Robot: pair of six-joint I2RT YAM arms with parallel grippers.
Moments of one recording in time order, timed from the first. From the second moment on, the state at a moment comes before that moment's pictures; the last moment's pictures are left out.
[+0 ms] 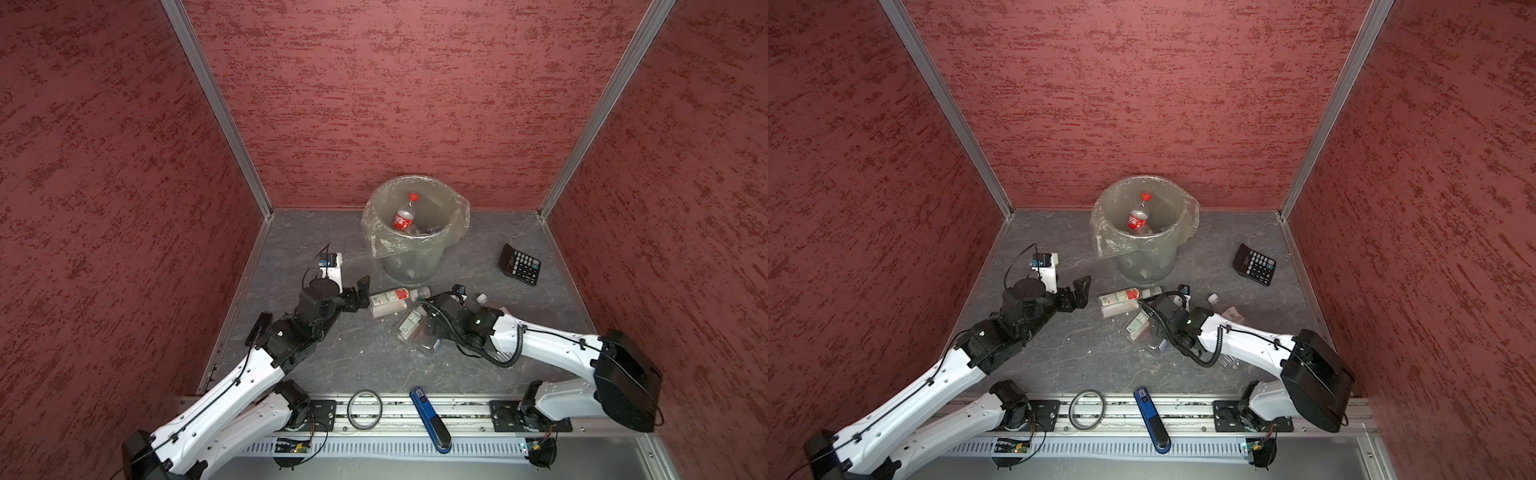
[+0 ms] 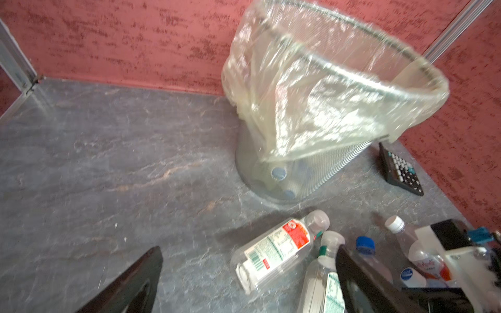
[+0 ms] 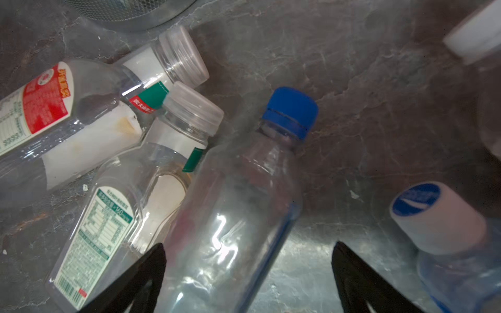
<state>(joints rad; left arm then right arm) -0.66 0.77 0.70 -0.36 -0.34 -0.43 0.91 1.39 0.79 -0.54 0.26 1.05</state>
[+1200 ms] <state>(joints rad) -0.63 0.72 0.58 -0.43 -0.29 -0.51 0.91 1.60 1.01 -0.76 0.30 0.83</state>
